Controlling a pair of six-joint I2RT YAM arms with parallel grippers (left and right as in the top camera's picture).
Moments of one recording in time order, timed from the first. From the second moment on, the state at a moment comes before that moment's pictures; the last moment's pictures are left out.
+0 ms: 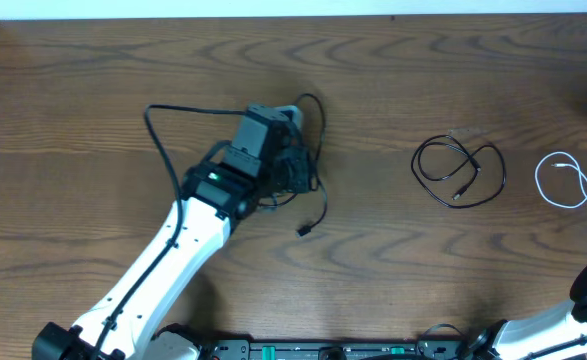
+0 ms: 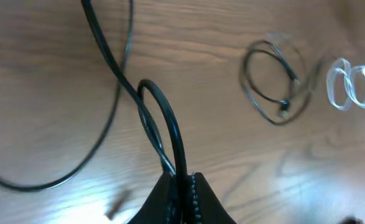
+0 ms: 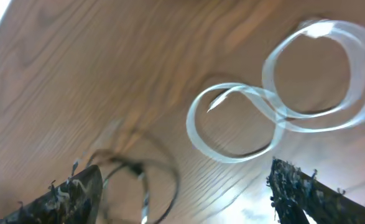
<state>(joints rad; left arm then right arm) -0.51 1.38 1.08 -0.58 0.25 -0.50 -0.65 1.82 1.76 -1.15 -0.30 0.17</state>
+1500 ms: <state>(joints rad) -0.61 1.39 1.08 -0.41 0.54 -0.42 0.09 1.82 1.49 -1.31 -0.92 -0.63</state>
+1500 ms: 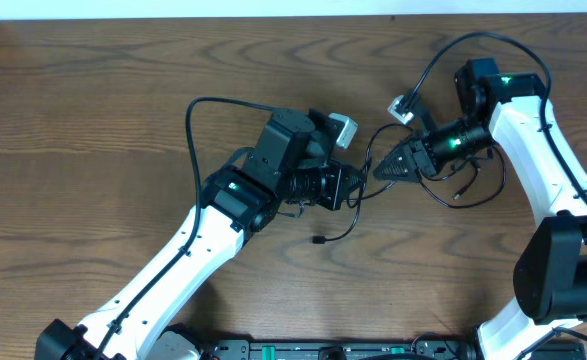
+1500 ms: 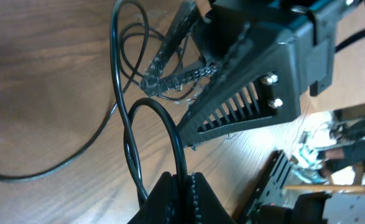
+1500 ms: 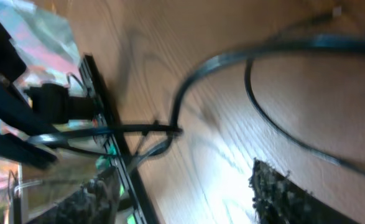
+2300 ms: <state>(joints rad) -0.61 1.39 1.08 -0.23 0.66 -1.06 0.13 1.82 1.48 -1.18 -1.03 -0.64</state>
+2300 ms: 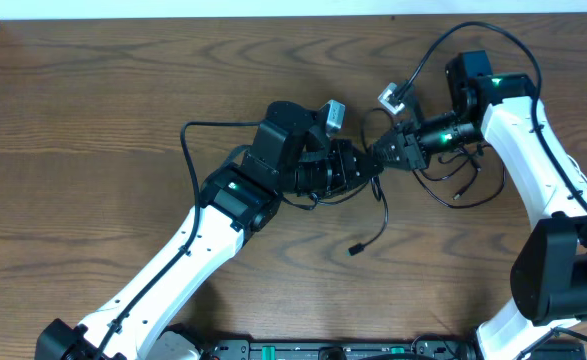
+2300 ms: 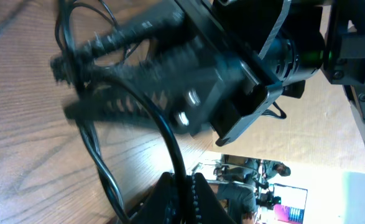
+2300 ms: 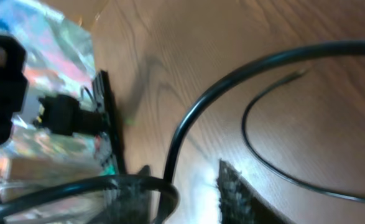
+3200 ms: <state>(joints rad) -0.53 1.39 1.08 -0.43 0.28 -0.67 0.13 1.82 1.48 -1.39 -1.02 -0.66</state>
